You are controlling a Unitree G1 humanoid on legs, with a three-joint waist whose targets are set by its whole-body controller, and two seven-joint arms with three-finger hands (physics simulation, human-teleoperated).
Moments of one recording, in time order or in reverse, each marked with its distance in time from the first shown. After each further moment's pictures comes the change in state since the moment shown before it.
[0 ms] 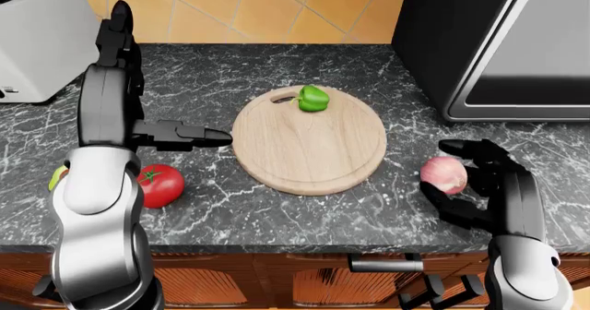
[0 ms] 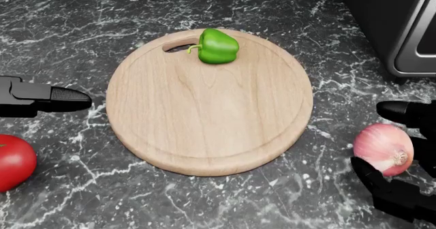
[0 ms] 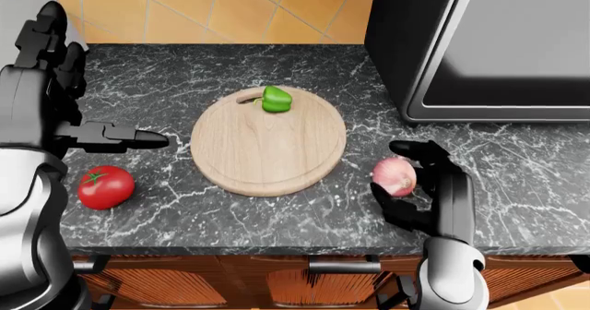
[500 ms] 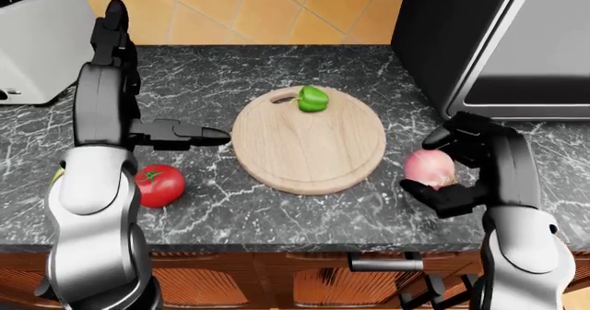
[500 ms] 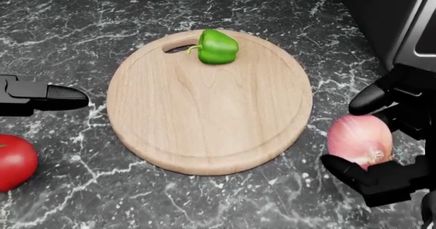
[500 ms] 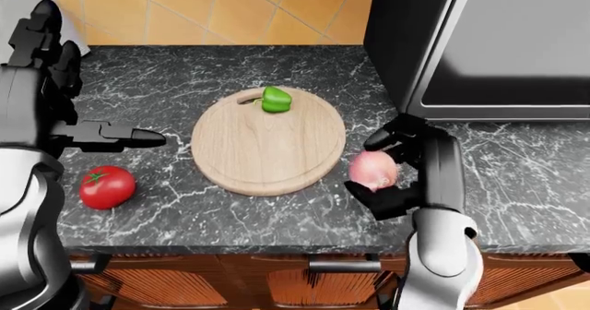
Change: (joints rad) left arm -0.004 0.005 0.008 -0.003 -0.002 0.006 0.003; right arm -0.218 -0.063 0.127 -0.050 -0.161 0.182 0.122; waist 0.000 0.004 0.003
